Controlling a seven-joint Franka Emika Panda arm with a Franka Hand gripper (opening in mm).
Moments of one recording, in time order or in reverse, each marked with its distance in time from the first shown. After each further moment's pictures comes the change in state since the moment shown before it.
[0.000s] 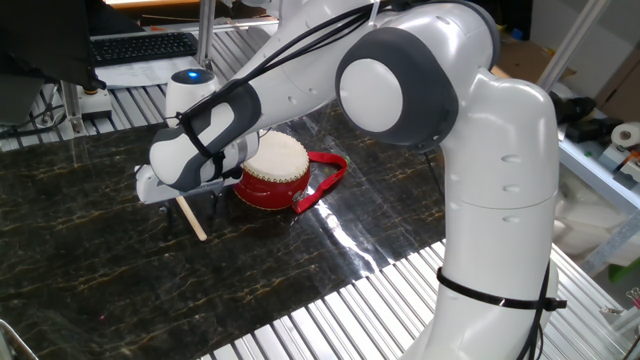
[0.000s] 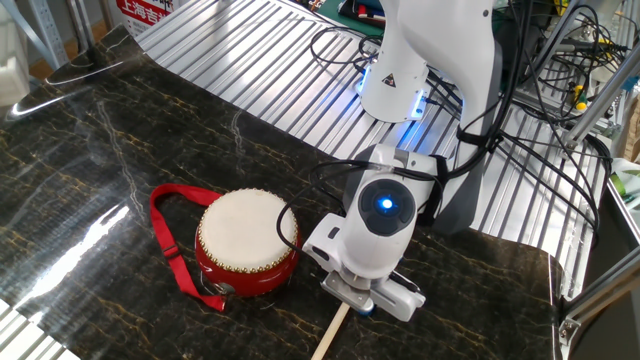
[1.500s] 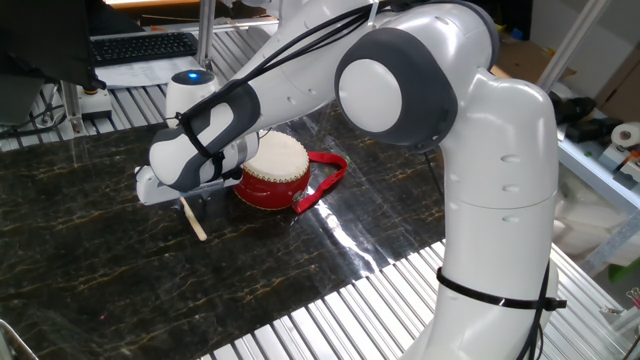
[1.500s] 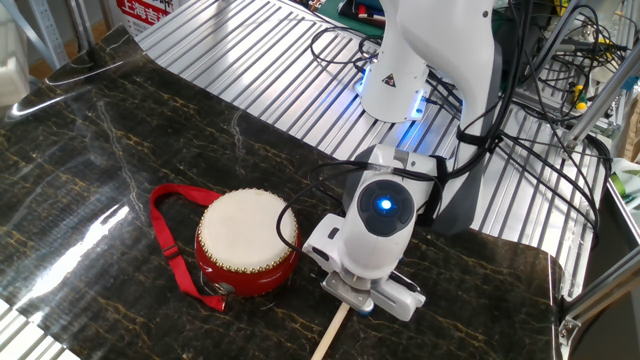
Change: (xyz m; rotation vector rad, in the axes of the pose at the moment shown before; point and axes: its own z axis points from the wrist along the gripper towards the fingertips) arm 0.001 0.000 0.001 -0.001 0.005 -0.007
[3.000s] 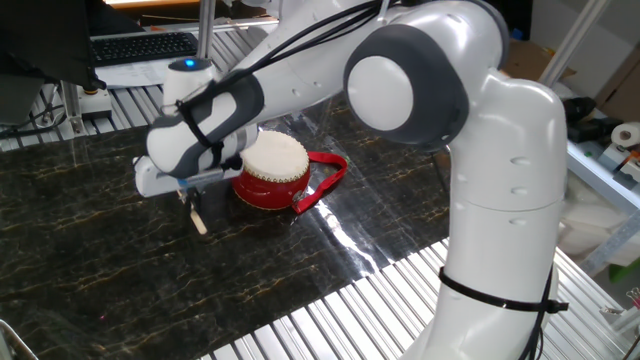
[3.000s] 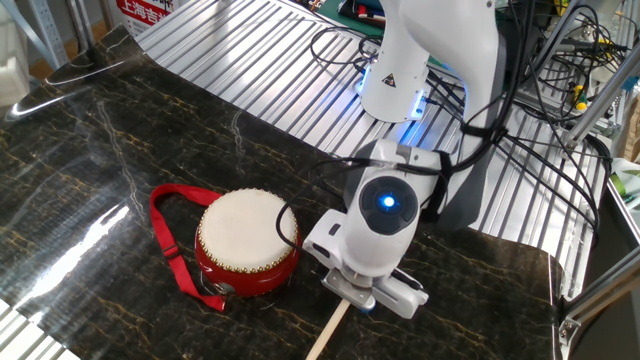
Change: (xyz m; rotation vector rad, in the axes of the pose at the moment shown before) arm 0.000 -0.001 -0.020 0.010 0.023 0.009
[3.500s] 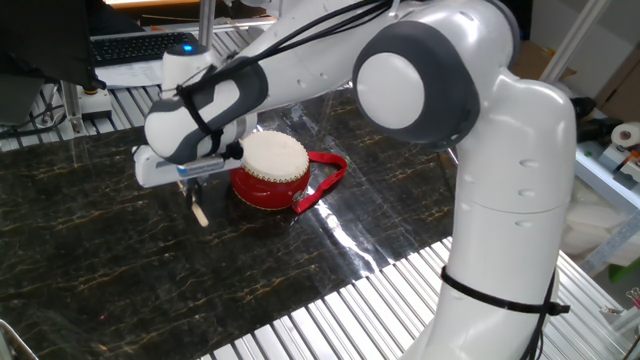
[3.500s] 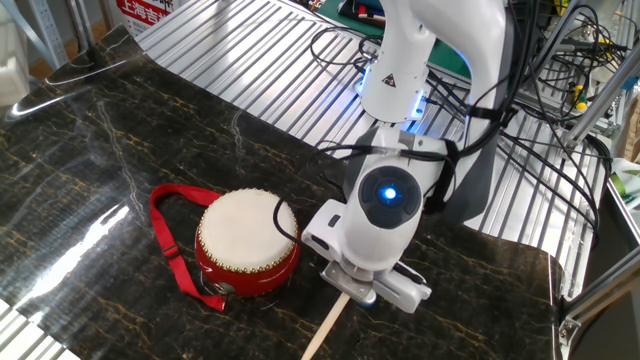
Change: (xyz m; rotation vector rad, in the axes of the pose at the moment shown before) arm 0.000 -0.004 -0.028 0.009 0.030 0.009
